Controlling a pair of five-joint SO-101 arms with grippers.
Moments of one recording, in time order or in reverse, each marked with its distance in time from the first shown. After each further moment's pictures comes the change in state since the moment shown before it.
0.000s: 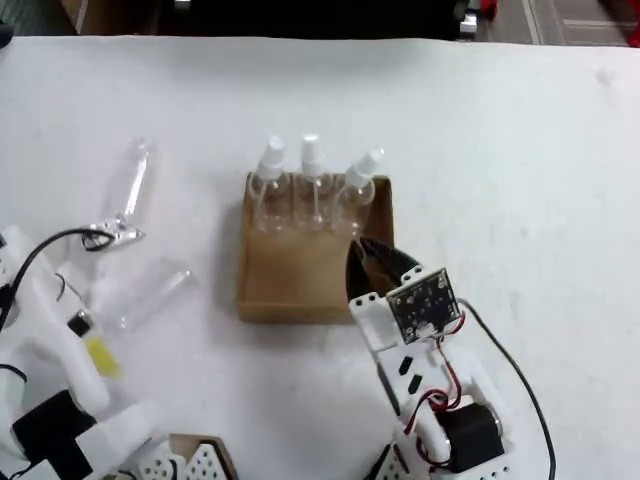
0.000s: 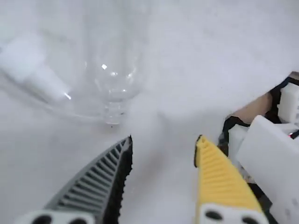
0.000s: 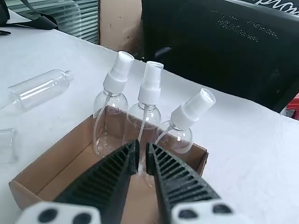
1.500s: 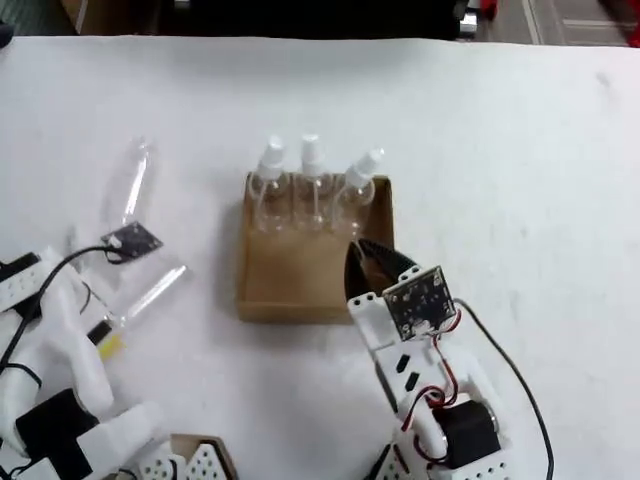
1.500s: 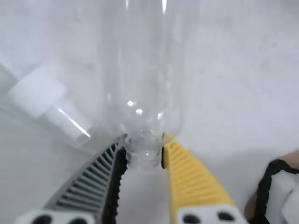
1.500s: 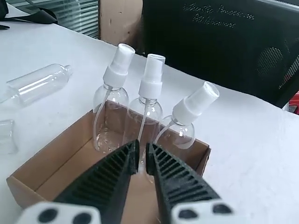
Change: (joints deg) left arm 3.2 -0.4 10.9 -18.4 3.5; right arm -0.1 0.0 2.0 -1.1 0.0
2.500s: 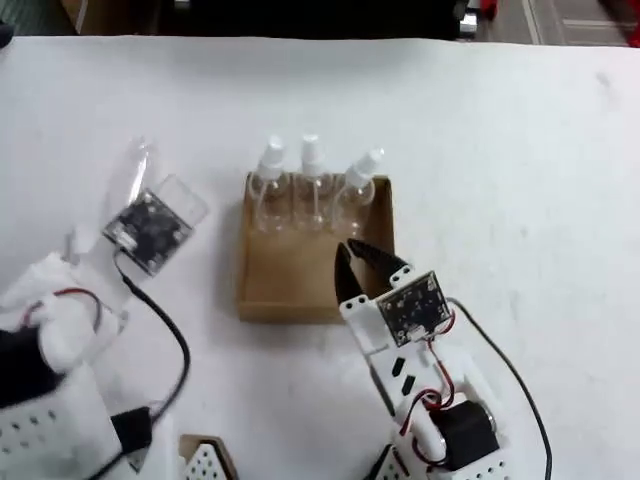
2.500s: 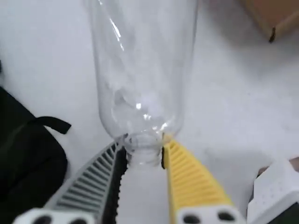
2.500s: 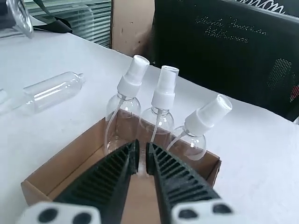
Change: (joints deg) left arm 19.1 -45.2 -21.4 30.3 17.1; right arm -3.0 0.0 0.0 -1.8 0.0
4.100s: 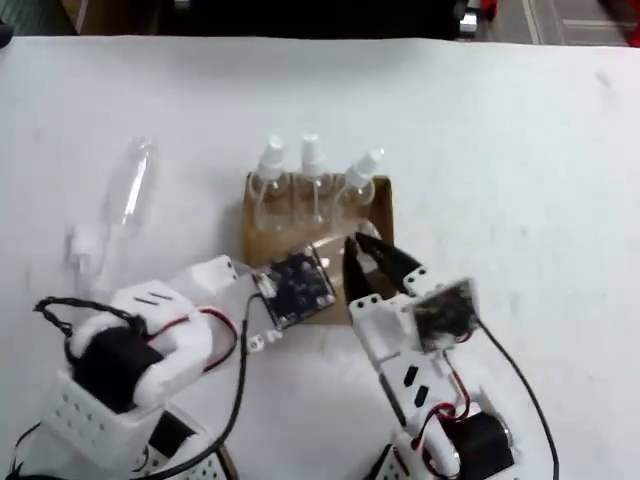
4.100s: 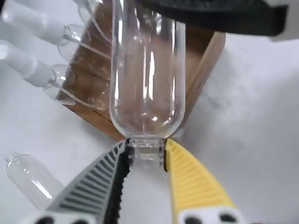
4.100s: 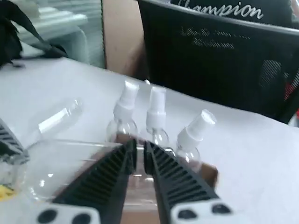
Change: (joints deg) left arm 48.6 -2.3 8.9 -14.1 24.3; right arm 0.3 -0.1 -6.8 3.1 -6.4
